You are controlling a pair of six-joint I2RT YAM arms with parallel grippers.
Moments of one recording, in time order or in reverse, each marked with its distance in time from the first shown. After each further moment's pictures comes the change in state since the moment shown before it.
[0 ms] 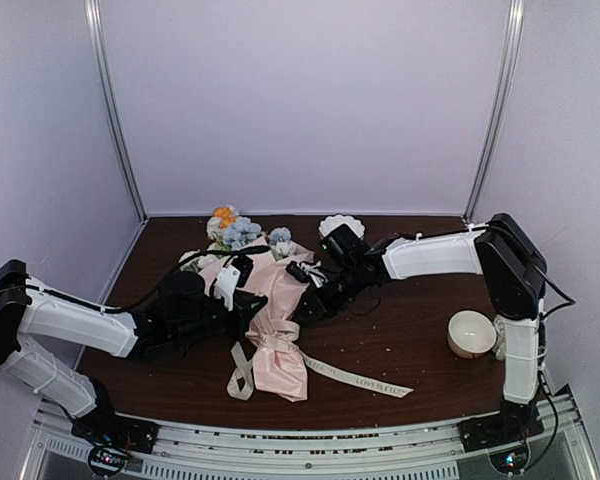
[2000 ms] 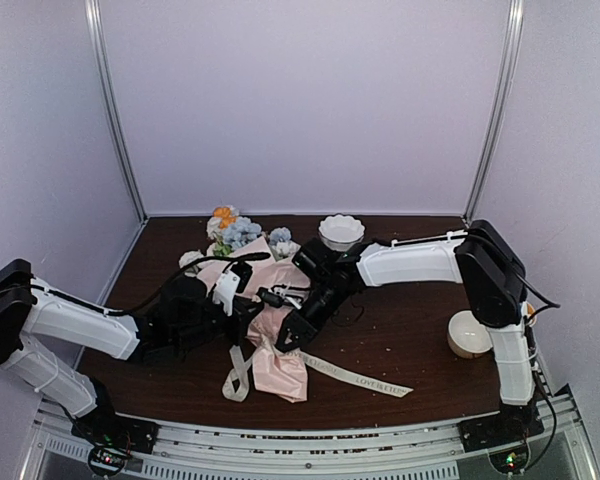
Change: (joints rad) left arm 0.001 0.019 -0.026 0.000 -0.033 -0.002; right arm 0.107 0.107 0.161 -0.225 -0.172 -0.306
